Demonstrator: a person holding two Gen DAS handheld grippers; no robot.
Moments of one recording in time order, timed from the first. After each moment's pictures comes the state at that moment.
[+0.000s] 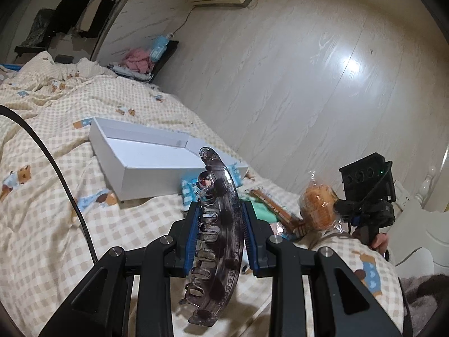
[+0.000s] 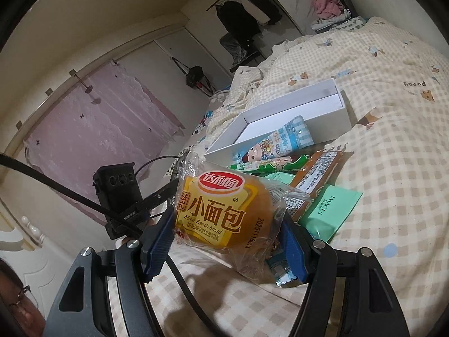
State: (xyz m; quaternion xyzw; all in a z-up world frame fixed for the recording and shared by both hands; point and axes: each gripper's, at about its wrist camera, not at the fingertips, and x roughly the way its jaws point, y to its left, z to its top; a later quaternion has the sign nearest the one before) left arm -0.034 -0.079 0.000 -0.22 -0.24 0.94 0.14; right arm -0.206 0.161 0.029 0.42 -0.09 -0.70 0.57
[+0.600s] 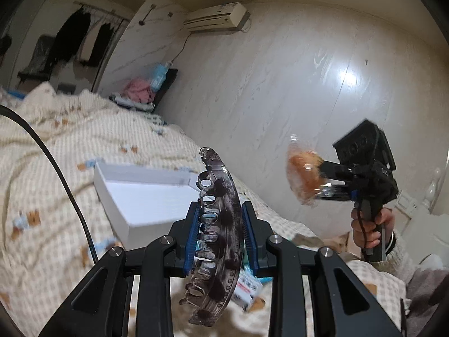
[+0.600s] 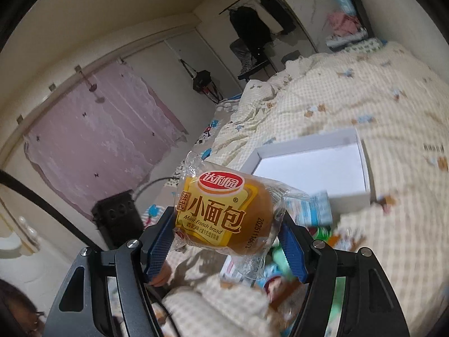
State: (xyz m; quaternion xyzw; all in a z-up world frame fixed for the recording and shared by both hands) left arm -0.046 -0.083 0.035 -0.16 -0.21 0.96 0.10; right arm -0.239 0.097 0.095 0.39 -0.05 -0.71 0.58
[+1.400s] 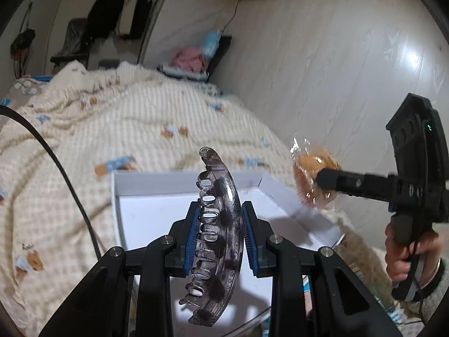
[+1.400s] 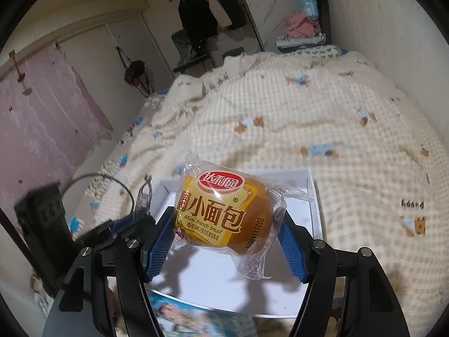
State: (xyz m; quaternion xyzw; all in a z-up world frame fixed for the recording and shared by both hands) left arm -0.209 -0.119 -0.004 -0.28 -0.20 0.94 -0.03; right arm -0.343 0.012 0.042 0.41 0.03 -0.79 0.44
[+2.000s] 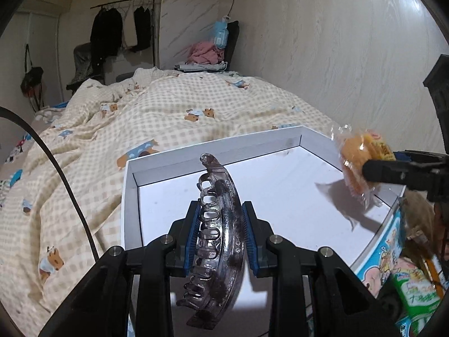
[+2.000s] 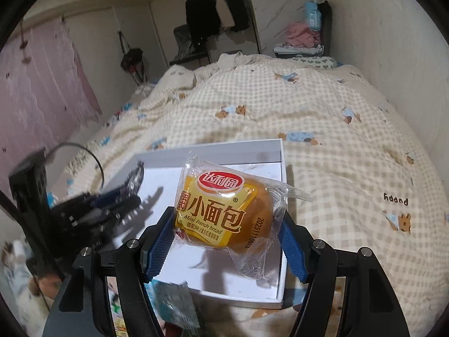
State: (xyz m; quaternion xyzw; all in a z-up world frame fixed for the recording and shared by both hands) left arm -0.215 -0.089 -0.042 -0.32 -0.08 0.94 -0.11; right arm -0.330 0.028 0.009 0.38 0.11 -0.81 0.42
